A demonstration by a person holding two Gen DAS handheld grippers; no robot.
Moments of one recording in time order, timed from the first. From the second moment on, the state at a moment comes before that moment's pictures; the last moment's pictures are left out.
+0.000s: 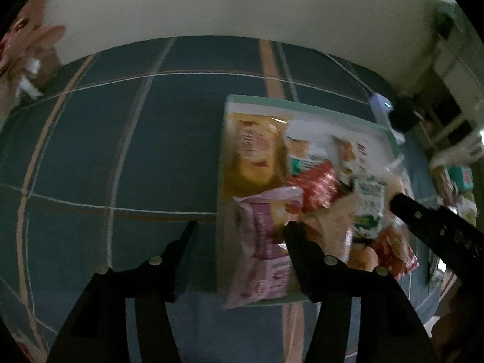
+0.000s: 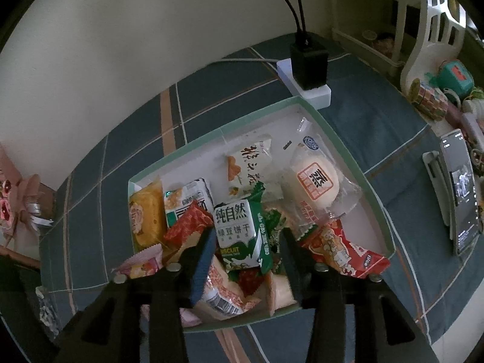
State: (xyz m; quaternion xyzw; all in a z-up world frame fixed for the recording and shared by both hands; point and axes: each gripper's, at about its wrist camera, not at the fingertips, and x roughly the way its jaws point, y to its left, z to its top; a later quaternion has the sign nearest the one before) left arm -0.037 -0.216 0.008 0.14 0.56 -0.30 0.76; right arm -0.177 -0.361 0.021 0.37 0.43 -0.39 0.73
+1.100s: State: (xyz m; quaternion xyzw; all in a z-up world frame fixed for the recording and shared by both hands) left arm 0.005 -0.126 0.028 0.17 0.52 -0.11 0.83; right arm -0.142 -0.291 0.050 0.27 0.44 -0.36 0.78
